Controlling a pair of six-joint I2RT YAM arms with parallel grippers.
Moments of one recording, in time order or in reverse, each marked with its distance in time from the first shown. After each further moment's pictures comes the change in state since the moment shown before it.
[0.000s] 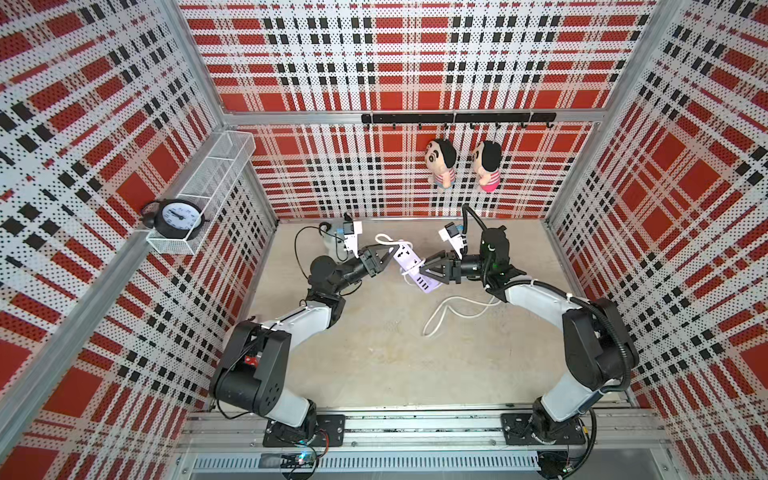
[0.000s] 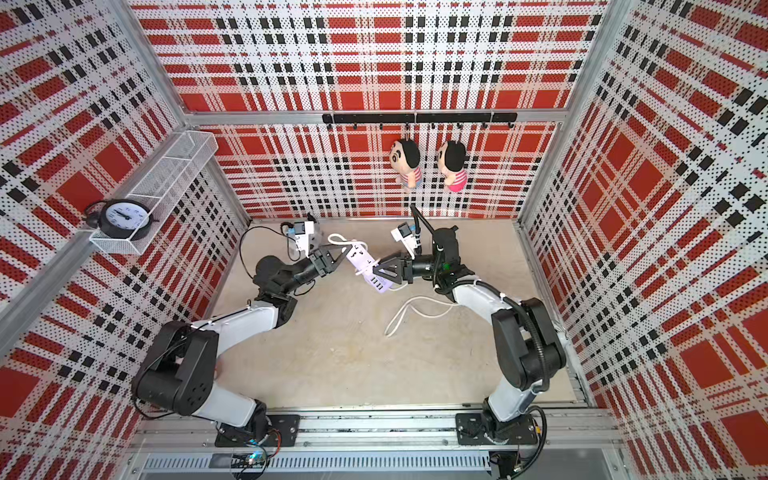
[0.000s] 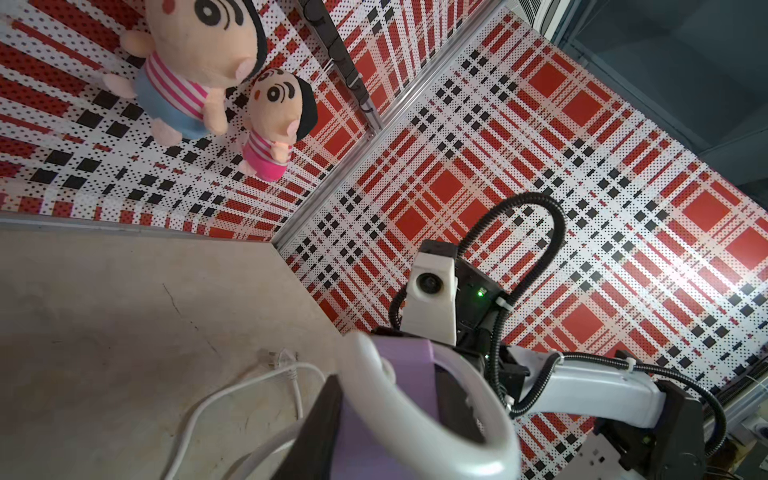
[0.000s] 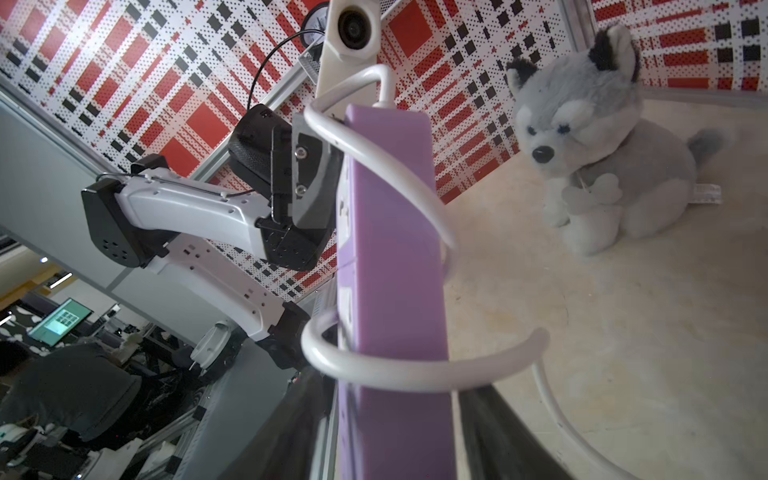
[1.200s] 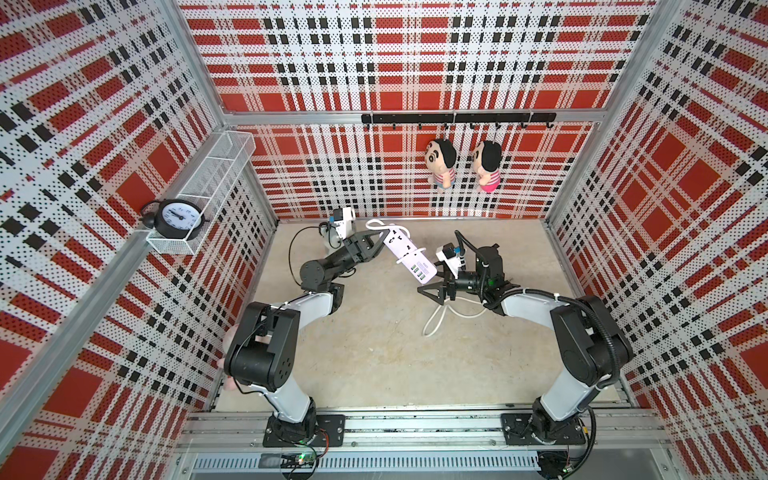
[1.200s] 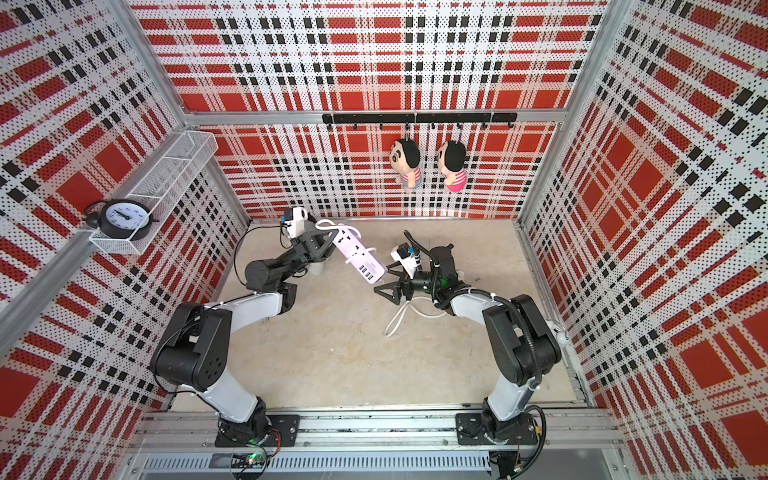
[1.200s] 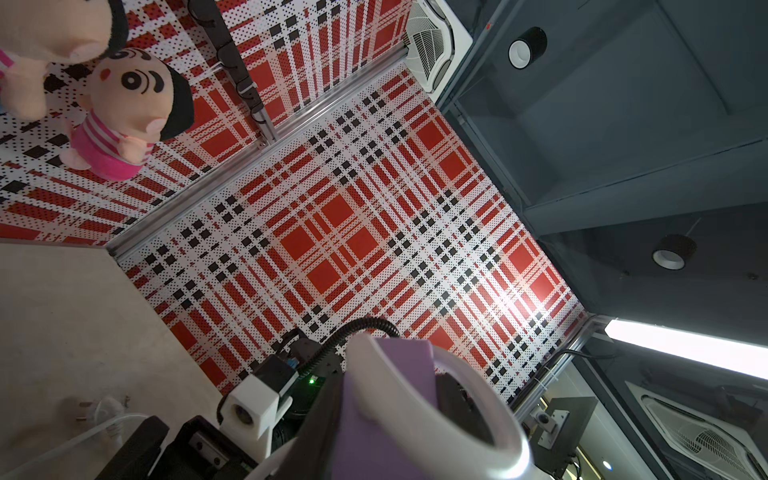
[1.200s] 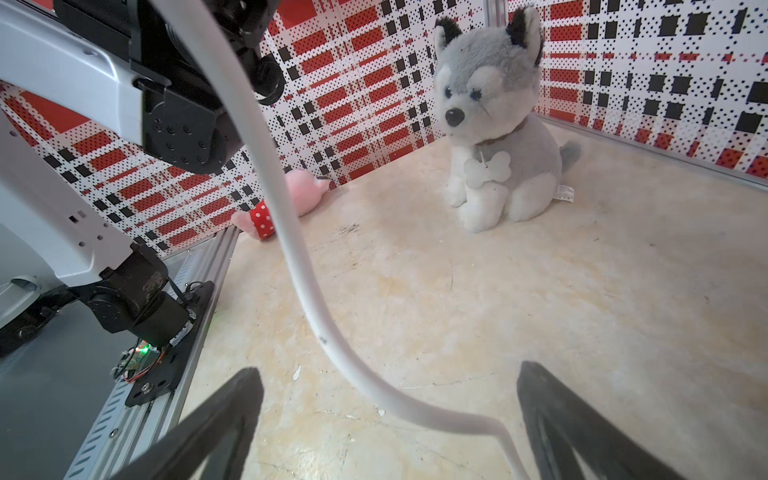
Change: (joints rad) left arm 0.053 0.147 0.123 0.499 0.099 -0.618; right arm 0.029 0.059 -0.164 0.161 0.213 -0.337
